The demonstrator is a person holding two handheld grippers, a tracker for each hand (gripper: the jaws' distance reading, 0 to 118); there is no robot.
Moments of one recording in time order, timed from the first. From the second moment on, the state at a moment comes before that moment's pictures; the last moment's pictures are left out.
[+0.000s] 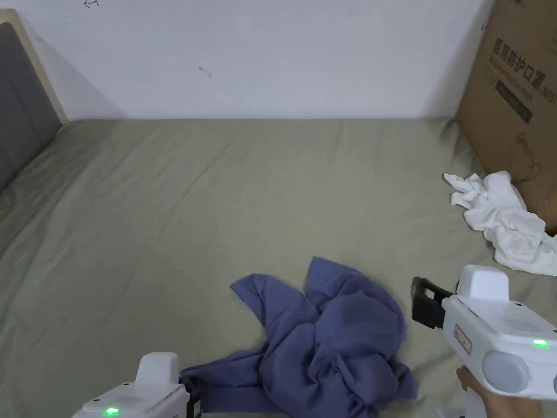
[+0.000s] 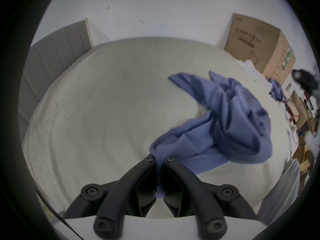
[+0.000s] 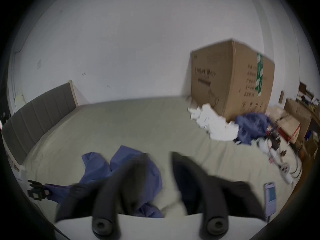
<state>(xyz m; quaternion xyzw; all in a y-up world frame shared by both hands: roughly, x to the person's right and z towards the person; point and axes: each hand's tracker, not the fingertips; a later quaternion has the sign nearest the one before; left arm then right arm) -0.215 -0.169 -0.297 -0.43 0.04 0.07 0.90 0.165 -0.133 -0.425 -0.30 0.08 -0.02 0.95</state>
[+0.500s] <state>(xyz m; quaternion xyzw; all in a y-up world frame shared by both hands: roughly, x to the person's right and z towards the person) -0.215 -0.174 -0.312 -0.44 0.03 0.08 0.89 0.122 -0.238 -0.502 -0.50 0.13 0.01 0.86</state>
